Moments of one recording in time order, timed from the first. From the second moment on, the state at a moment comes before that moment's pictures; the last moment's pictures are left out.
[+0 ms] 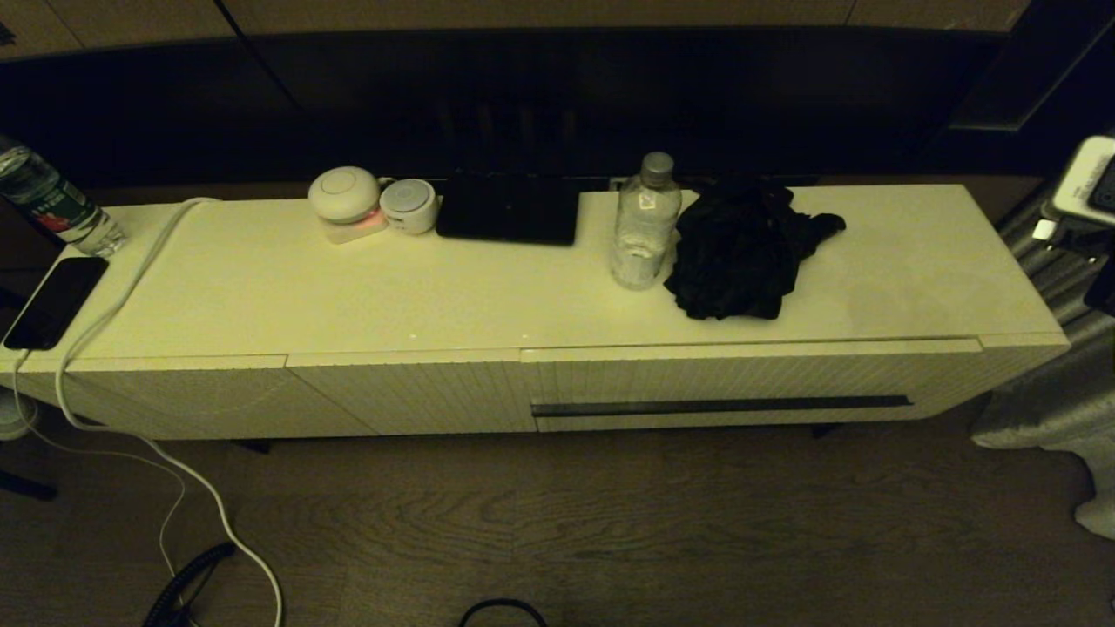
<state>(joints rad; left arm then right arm) 0.00 0.00 0.00 -0.04 0.02 -0.14 0.03 1.29 -1.16 0.04 -0.09 -1.21</state>
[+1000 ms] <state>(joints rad) 0.00 0.00 0.00 -0.04 0.02 -0.14 0.27 1.40 -0.63 -0.26 -0.09 -1.33</state>
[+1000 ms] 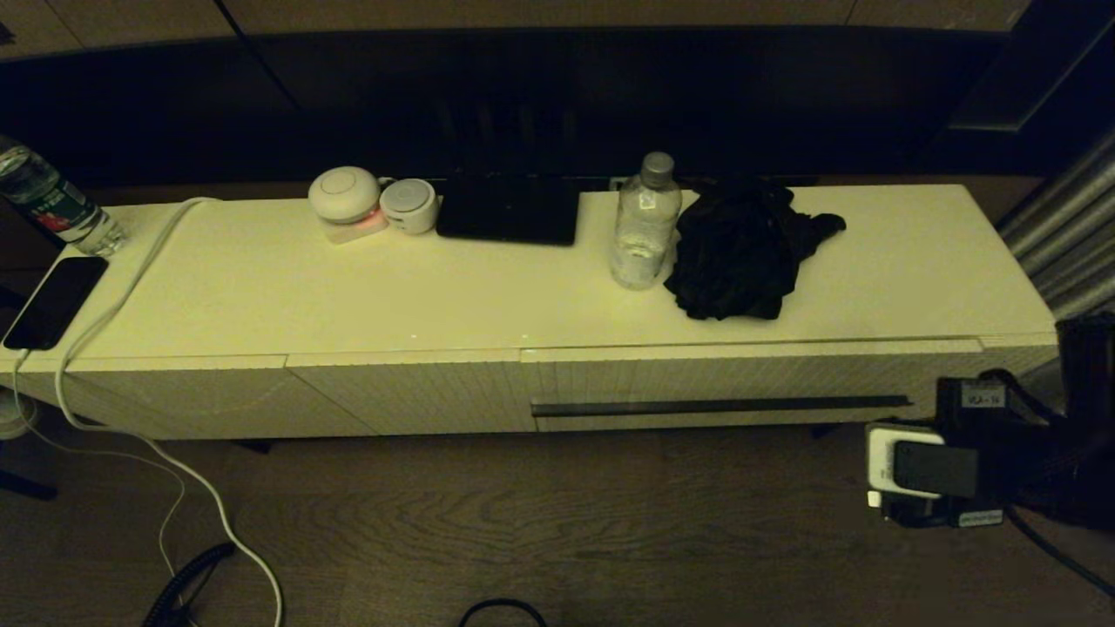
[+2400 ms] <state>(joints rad) 0.00 0.00 0.00 -0.04 0.02 -0.14 0.34 1.97 -0.45 -0.92 -0.10 -1.14</state>
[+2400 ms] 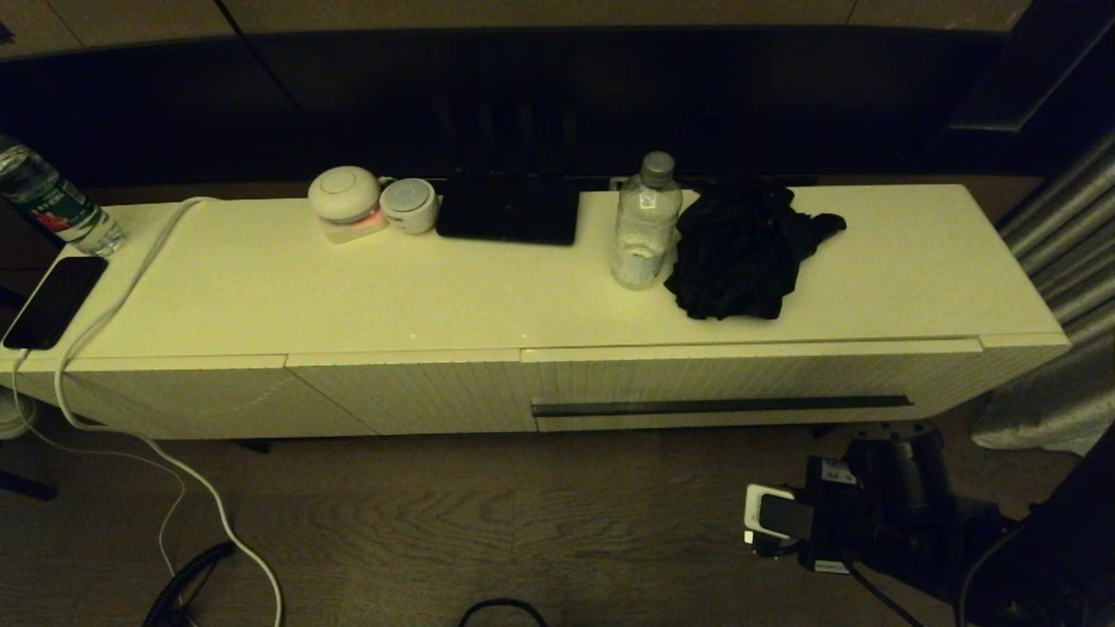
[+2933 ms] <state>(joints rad) 0.00 0.00 0.00 -0.04 0.02 -0.14 0.31 2.06 -0.46 -1.04 -0.09 -1.14</state>
